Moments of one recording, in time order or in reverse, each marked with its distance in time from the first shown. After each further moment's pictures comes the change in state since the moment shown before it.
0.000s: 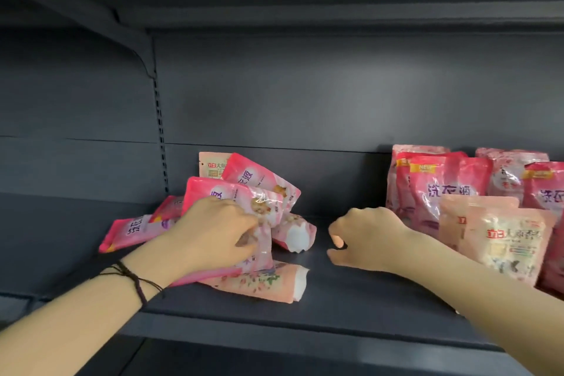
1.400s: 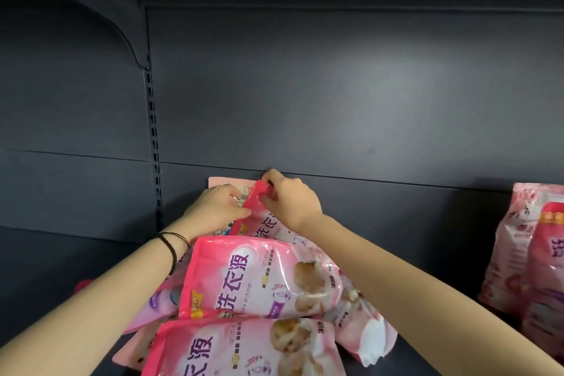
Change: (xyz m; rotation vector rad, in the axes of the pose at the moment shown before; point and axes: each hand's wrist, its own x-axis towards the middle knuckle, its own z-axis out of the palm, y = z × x) left_hand 0.135 -0.188 0.159 -0.806 -0.084 -0.673; right_hand 0.325 -0.056 0.038 0.618 0.372 0.086
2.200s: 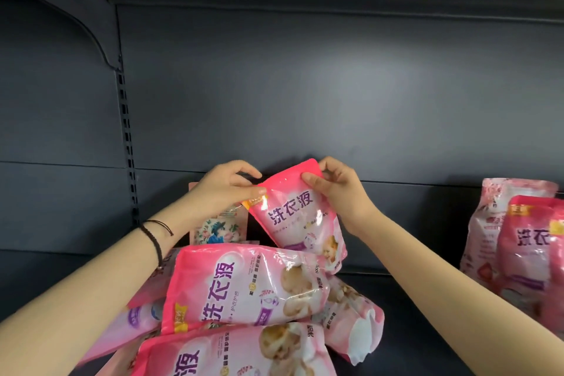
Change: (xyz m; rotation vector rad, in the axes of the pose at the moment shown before) left_hand -0.006 0.053 -0.017 -0.503 -0.107 0.286; right_hand -0.040 0.051 -0.066 1.036 0.186 0.183
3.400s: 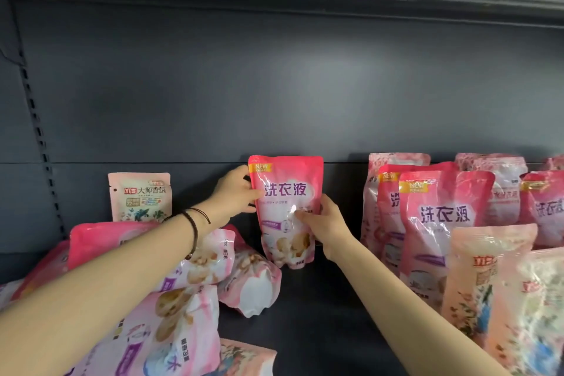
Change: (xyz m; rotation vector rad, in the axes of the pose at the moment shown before) left_hand 0.009 0.049 0.160 -0.140 -0.011 -0.149; right_hand -0.088 0.044 -0.109 -0.096 0.309 0.379
